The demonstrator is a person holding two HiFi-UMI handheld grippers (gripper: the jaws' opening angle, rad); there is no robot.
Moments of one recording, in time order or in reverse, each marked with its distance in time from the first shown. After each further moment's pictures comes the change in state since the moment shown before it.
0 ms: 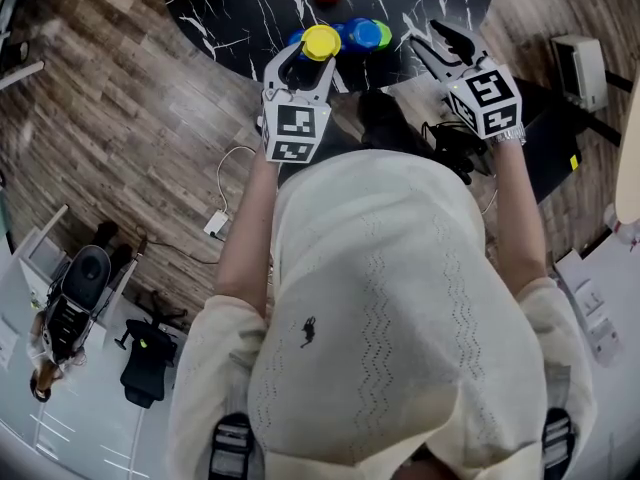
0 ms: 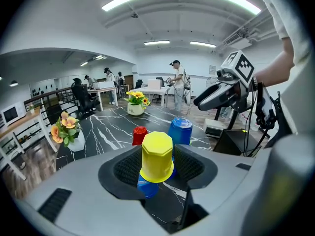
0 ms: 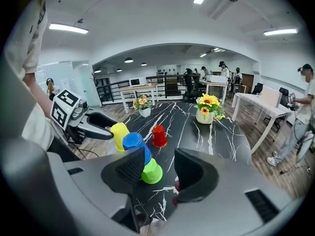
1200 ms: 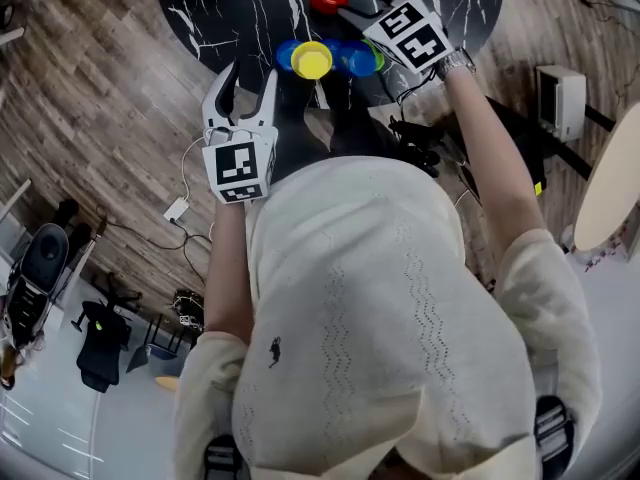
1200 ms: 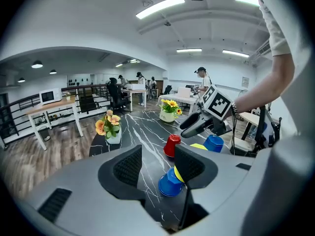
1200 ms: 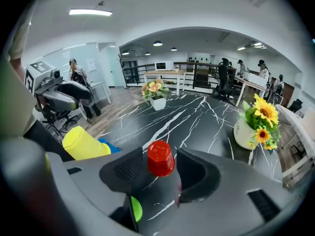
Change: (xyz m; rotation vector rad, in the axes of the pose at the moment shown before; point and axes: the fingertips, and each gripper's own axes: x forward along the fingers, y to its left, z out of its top) left arm -0.050 0.085 0.012 -0.241 -0.082 0.287; right arm 0.172 0.003 0.061 -0.272 0.150 0.242
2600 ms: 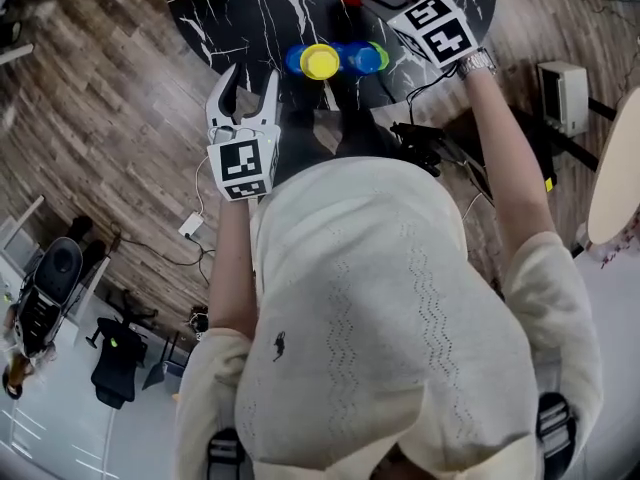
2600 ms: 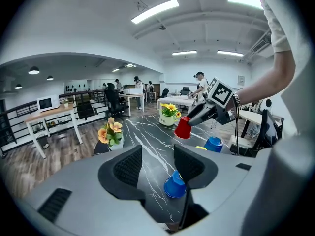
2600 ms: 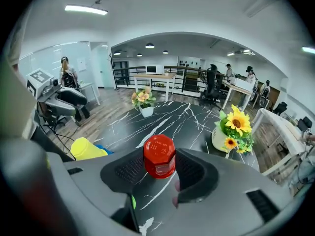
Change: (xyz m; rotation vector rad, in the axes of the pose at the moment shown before) left arm -0.019 0.011 0.012 0.050 -0.040 -0.011; right arm -0.055 -0.022 0.019 0.028 -0.014 -0.131
